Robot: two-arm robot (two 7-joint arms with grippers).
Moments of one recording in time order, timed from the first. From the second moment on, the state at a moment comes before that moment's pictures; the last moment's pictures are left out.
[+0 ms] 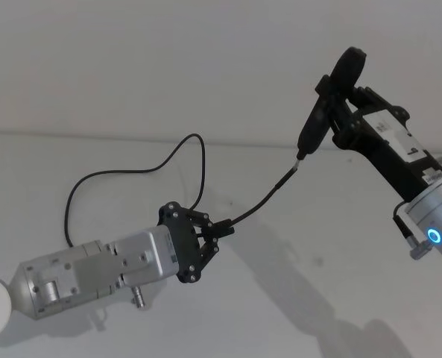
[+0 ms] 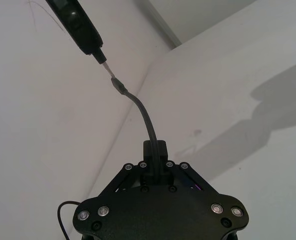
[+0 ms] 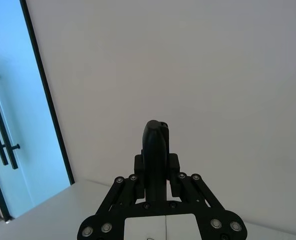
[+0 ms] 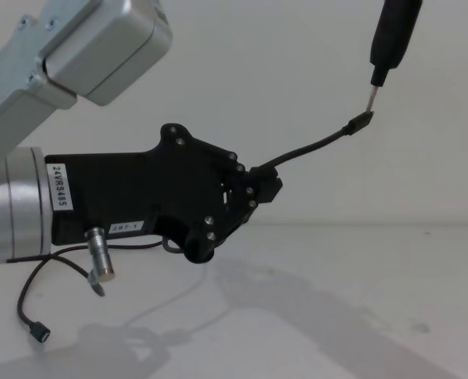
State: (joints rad) left arm -0.30 0.61 0.56 -1.75 -0.01 -0.26 -0.49; right arm 0.13 0.33 -0.21 -1.99 0.60 0.22 0.22
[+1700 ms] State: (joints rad) left arm -0.30 0.61 0.56 -1.75 -0.01 -0.26 -0.49; right arm 0.16 0.36 -0.24 -1.95 0.61 0.18 0.18
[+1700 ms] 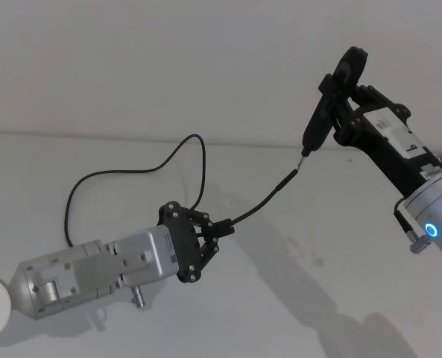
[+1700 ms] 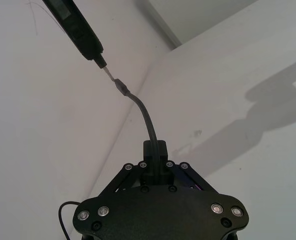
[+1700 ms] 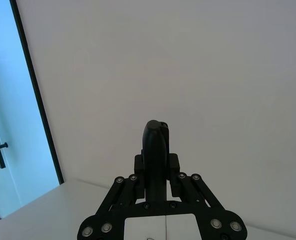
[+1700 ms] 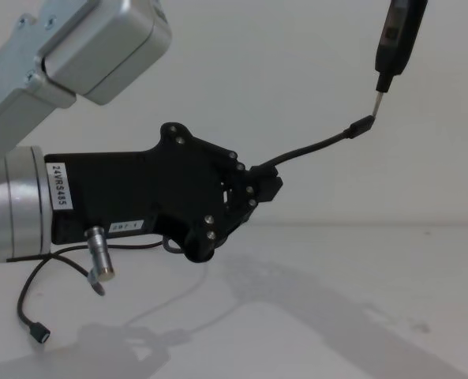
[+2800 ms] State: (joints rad) left arm -0.30 0.61 0.56 -1.75 -0.01 -0.26 -0.49; right arm 0.16 0.39 -0.24 -1.96 0.61 0.19 0.16
